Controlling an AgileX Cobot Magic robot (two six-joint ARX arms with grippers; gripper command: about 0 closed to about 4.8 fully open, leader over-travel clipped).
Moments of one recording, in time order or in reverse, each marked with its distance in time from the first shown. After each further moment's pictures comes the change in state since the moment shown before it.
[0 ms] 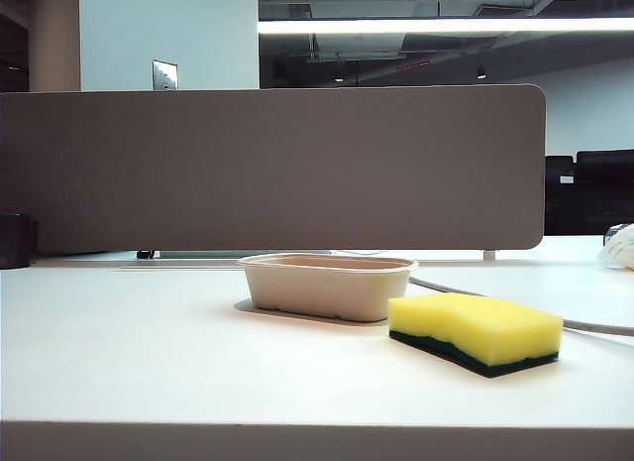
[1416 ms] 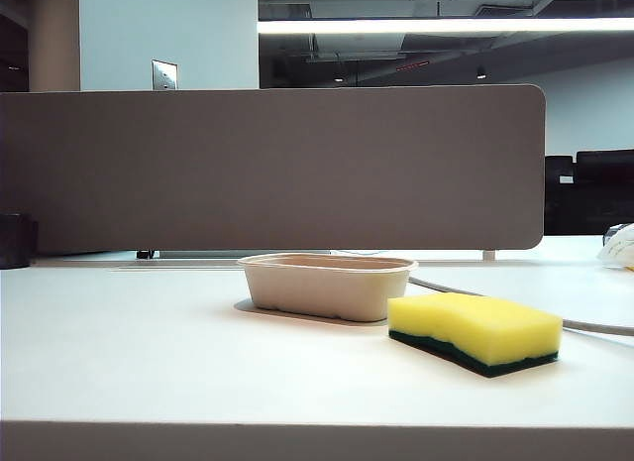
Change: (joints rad) left arm 0.000 0.000 0.000 0.000 0.000 0.000; right arm -0.001 0.000 0.000 -0.003 0.000 -0.071
